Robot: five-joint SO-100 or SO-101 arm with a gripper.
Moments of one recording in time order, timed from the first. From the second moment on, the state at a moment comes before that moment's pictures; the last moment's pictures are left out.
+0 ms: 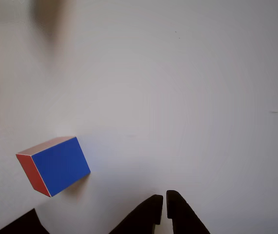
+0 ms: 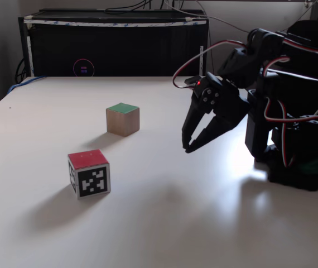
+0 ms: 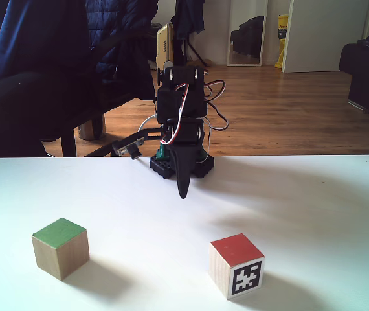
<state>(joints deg) 14.3 188.2 170.2 74.6 -6.2</state>
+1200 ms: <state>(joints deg) 17.5 177.9 160.7 70.0 3.3</state>
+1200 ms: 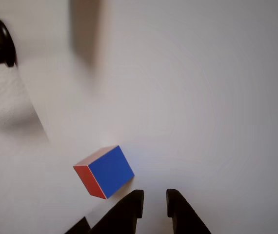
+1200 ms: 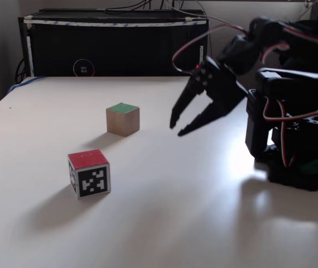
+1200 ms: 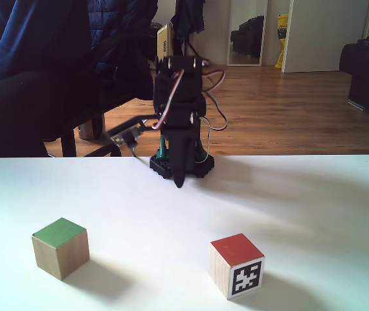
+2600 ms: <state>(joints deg) 44.2 87.7 86.8 81.4 0.8</state>
